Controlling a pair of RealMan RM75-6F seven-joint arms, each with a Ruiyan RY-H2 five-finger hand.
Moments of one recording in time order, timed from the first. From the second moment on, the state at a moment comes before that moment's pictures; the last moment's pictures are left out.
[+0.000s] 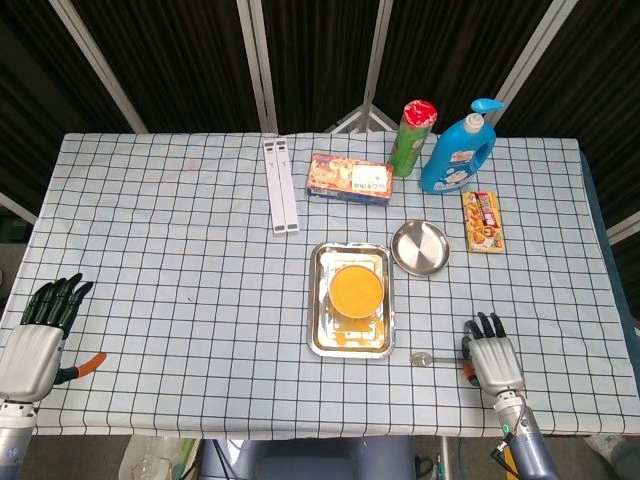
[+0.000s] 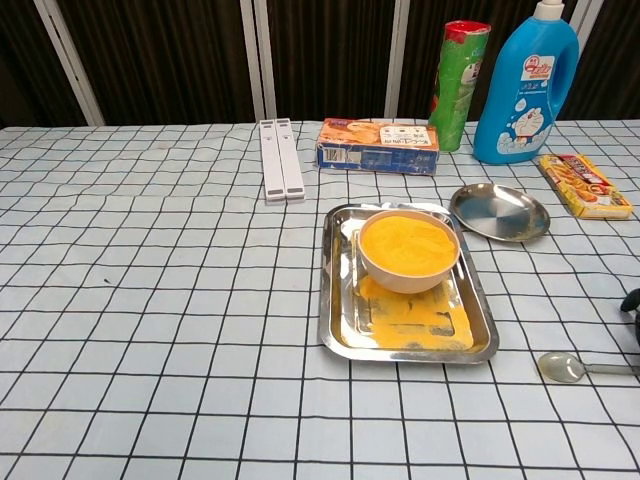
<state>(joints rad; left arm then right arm) -0.09 -1.16 -0.01 -1.72 1.61 1.54 0.13 0.23 -1.48 0.01 -1.49 -1.27 1.19 -0.50</state>
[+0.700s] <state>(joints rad) -0.09 -1.17 -0.02 -1.71 1.61 1.54 0.14 0.31 -1.38 0.12 -1.64 -1.22 1.21 -0.58</state>
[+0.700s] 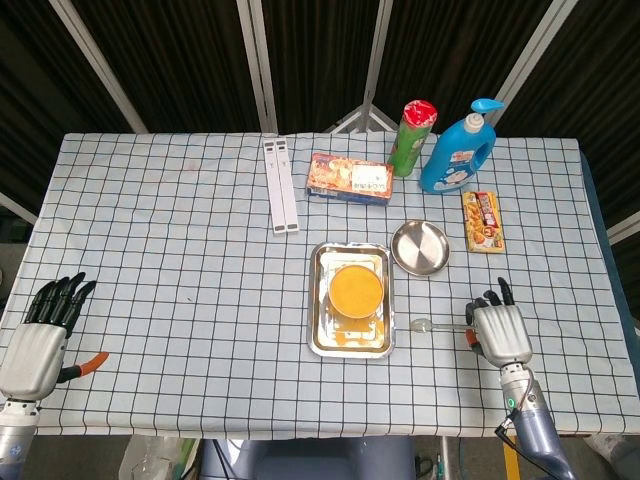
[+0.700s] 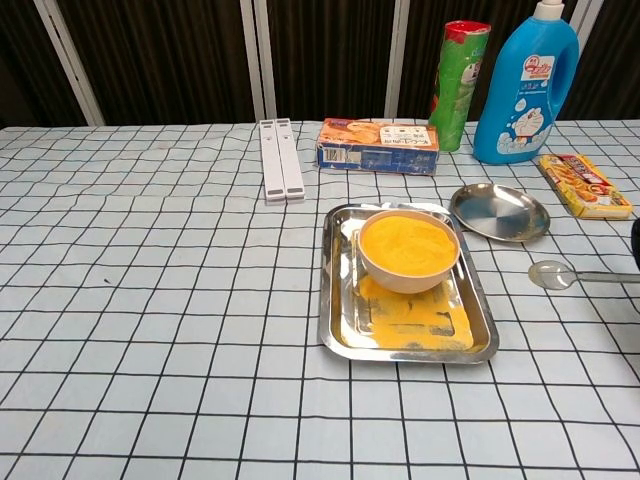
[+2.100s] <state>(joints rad) -0.10 -1.17 -0.02 -1.70 1.62 1.53 0.12 0.56 -1.41 0.23 -1.74 -0.98 1.21 -0.92</state>
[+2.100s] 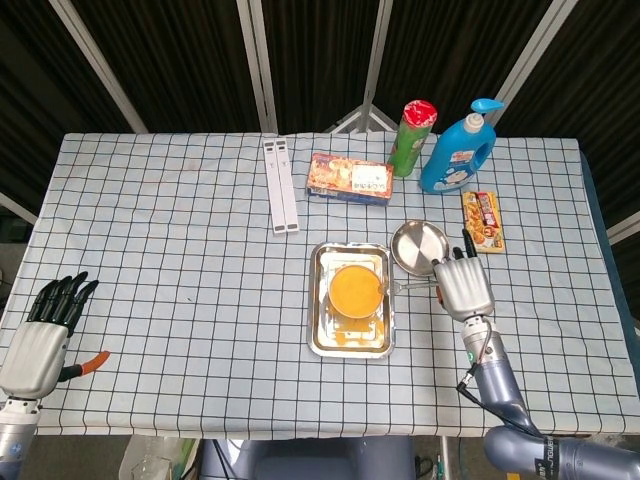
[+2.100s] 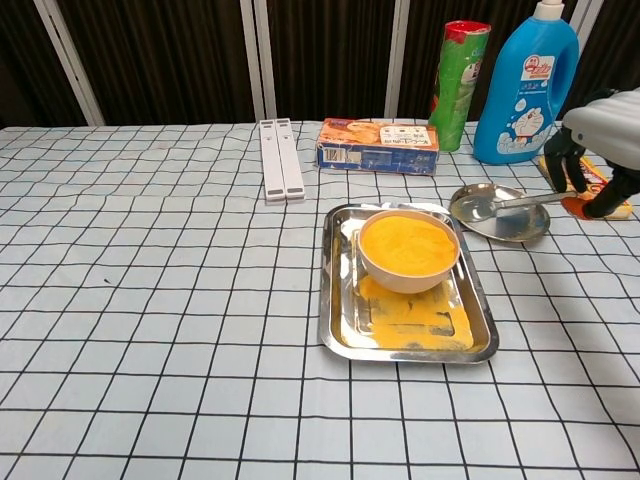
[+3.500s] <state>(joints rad) -0.11 -1.17 -0.01 -1.69 1.61 1.51 0.10 0.73 -1.56 0.20 -1.72 -0.73 1.33 -1.14</state>
